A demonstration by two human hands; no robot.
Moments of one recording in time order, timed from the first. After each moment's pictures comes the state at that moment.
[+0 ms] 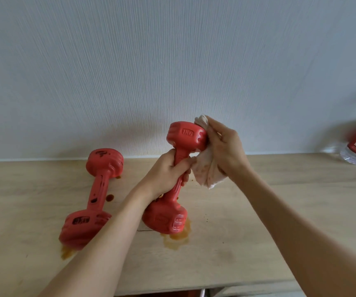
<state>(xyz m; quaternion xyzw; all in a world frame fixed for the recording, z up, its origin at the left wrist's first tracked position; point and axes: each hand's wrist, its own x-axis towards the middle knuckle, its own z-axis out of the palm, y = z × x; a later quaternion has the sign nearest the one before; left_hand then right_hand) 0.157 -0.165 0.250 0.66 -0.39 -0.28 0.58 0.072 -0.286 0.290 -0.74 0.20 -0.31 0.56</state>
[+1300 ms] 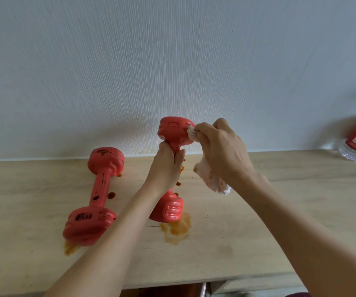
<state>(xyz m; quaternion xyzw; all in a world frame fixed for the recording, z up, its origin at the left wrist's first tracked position) 0.151 -0.172 0.255 0.81 -0.34 -0.07 0.47 0.052 -0.265 0.305 -0.93 0.20 -0.29 0.11</state>
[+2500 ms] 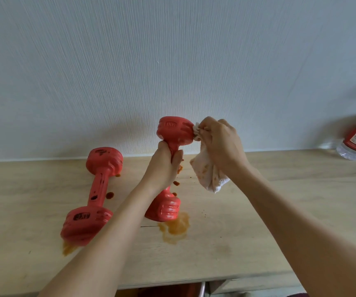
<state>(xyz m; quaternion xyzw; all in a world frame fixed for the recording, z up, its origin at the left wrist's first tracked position) 0.154 -0.170 0.255 0.79 -0.36 -0.11 0.49 0.065 -0.278 0.302 -0.90 0.25 -0.29 0.22</state>
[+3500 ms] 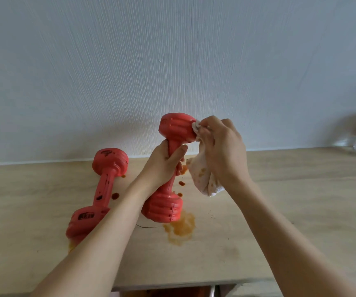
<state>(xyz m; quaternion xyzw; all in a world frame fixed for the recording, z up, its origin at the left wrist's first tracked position) 0.164 -0.165 0.254 0.73 -0.37 -0.15 0.55 0.061 -0.257 0.289 -0.84 0.24 -0.39 0.30</state>
